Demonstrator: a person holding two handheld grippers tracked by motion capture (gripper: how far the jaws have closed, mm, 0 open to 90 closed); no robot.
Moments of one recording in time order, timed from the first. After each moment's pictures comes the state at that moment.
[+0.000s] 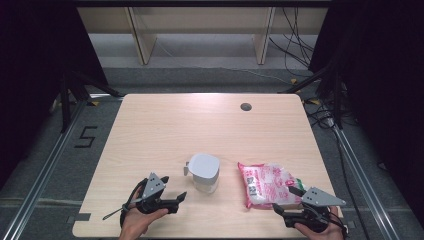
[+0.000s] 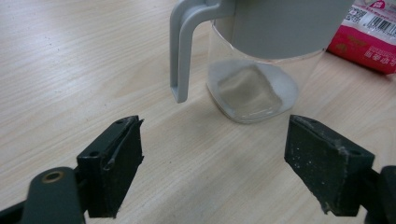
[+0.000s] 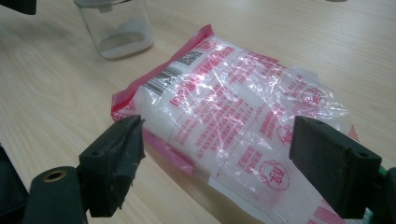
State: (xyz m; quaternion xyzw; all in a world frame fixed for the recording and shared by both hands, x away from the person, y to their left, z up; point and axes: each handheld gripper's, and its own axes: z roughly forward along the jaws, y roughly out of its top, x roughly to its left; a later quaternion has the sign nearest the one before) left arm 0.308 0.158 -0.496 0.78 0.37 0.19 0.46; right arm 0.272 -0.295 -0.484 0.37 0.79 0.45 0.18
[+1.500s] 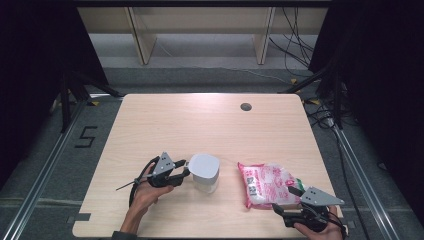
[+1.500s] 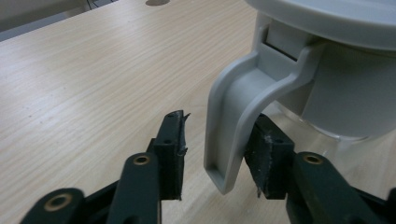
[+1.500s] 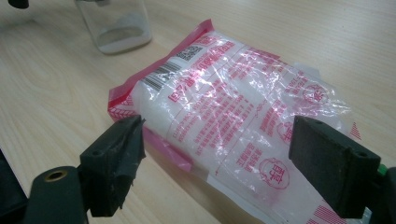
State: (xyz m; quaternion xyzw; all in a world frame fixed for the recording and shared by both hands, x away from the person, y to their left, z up) left arm 0.380 0.145 -0.504 0.80 0.29 0.20 0.48; right arm 0.274 -0.294 -0.486 0.37 0.80 0.44 0.18
